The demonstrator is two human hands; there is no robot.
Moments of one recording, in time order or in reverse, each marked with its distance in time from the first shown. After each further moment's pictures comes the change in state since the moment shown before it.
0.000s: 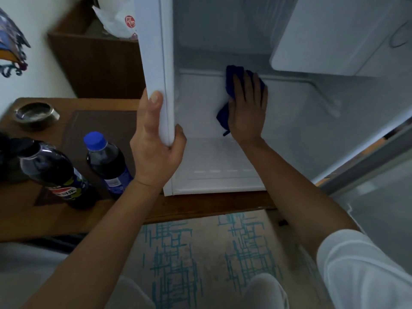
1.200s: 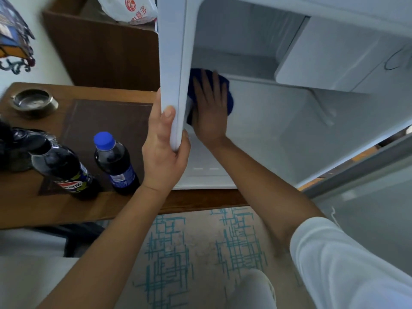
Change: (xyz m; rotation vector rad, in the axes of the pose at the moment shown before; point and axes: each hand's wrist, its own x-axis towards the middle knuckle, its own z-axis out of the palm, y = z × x) left_hand -0.004 0.008 -0.002 -0.048 -0.075 -0.072; right_hand 0.009 -0.099 0.002 0.102 -0.169 -0.086
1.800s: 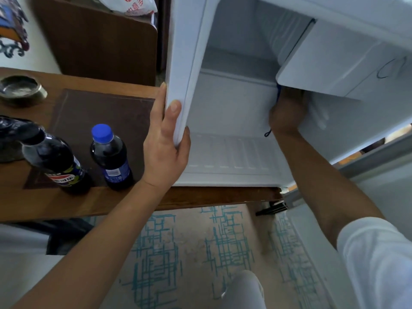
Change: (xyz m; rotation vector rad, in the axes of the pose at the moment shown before) left_hand 0.003 0.001 -0.002 -0.069 -0.017 0.028; right_hand -0.002 0.183 -0.075 -0.468 0.007 0.230
